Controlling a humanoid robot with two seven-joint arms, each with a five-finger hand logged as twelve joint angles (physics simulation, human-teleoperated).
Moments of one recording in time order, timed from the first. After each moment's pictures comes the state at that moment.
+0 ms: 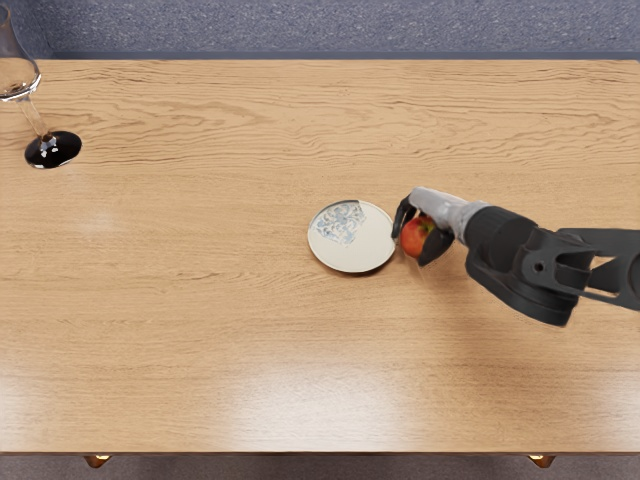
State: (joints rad) left arm -0.01 0.00 -0.12 -0.16 0.09 0.07 0.21; right arm 1.30 -0.56 -0.17 1.63 -0.89 -0.34 -0.61
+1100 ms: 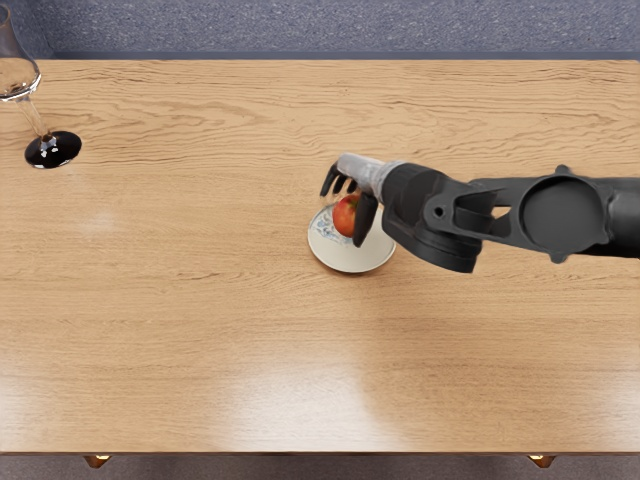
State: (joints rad) left arm 0.00 0.00 -0.12 -0.16 0.09 0.07 0.21; right arm 1.49 -0.27 -0.23 1.40 -0.67 -0.32 -0.61
